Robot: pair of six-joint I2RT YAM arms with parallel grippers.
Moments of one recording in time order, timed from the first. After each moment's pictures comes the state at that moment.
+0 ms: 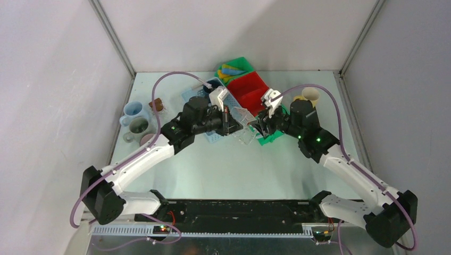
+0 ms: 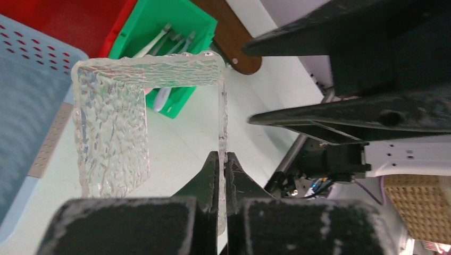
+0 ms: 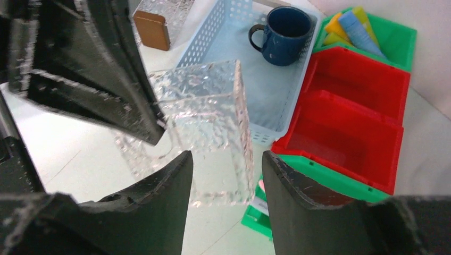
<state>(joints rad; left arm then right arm) -0.72 1.26 1.06 -0.17 0.30 -0.49 0.58 1.06 0.93 -0.15 -0.31 -0.13</state>
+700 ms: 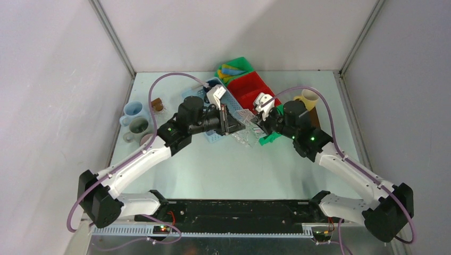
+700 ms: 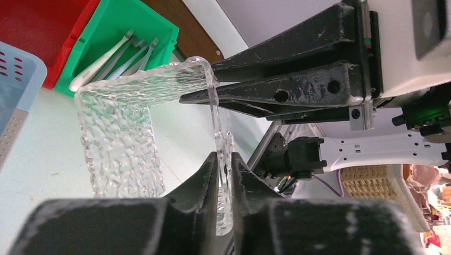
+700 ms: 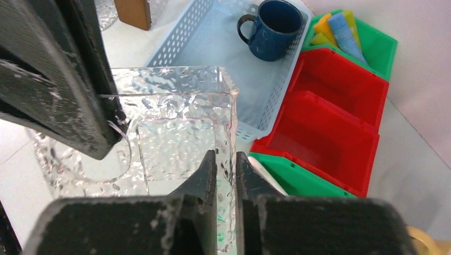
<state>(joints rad) -0.71 1.22 1.04 -0.12 0.40 -0.60 0.63 1.13 0.93 -0.11 -0.25 -0.29</state>
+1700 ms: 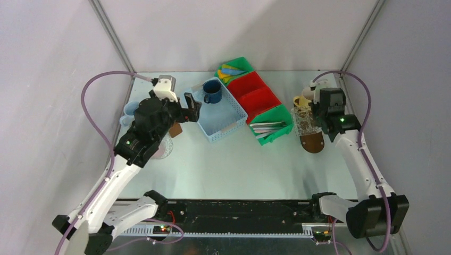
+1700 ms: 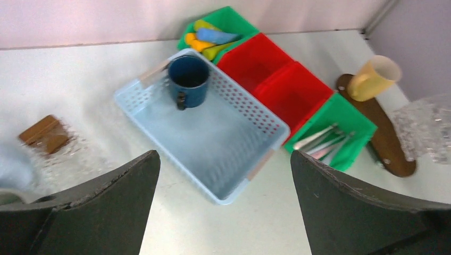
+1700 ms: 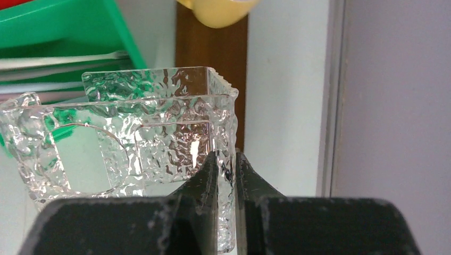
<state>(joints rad) -0.54 0.93 1.11 -0.38 -0.17 -0.25 0.15 1.14 1.07 -0.65 0.22 -0.15</state>
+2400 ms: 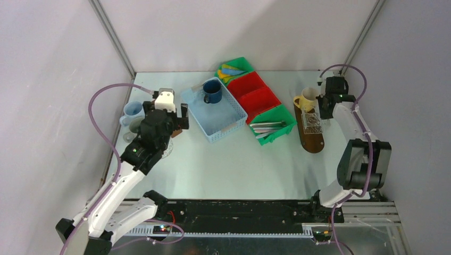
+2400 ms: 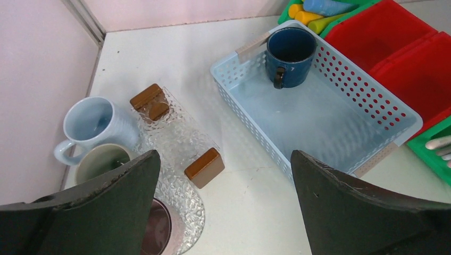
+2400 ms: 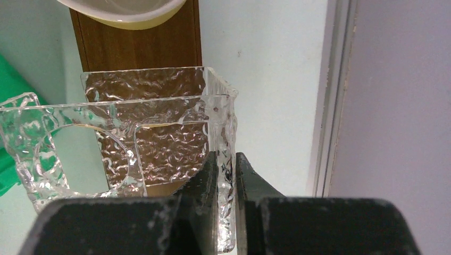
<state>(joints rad) -0.50 0.84 0.88 -0.31 -0.47 -0.04 -0.10 1.57 1.24 -0.62 0.19 -0.20</state>
